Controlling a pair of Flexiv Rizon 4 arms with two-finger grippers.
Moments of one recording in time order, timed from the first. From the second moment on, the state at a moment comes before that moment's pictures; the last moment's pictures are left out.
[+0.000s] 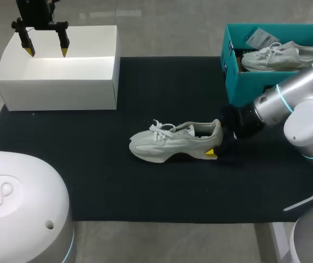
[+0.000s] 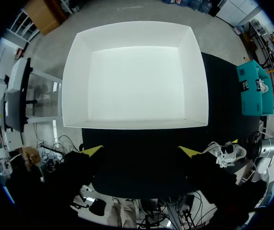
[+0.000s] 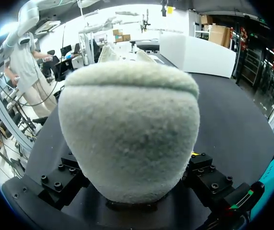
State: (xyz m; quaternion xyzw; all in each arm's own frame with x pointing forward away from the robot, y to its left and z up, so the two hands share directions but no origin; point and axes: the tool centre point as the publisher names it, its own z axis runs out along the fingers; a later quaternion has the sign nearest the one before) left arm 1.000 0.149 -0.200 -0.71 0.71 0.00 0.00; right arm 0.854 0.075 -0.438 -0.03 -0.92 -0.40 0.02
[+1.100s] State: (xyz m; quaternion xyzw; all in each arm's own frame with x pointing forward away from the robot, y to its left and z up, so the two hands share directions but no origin) left arm 1.000 0.149 -0.200 -0.71 0.71 0.00 0.00; right arm 0.854 0.075 -0.438 -0.03 -0.92 -0.40 0.02
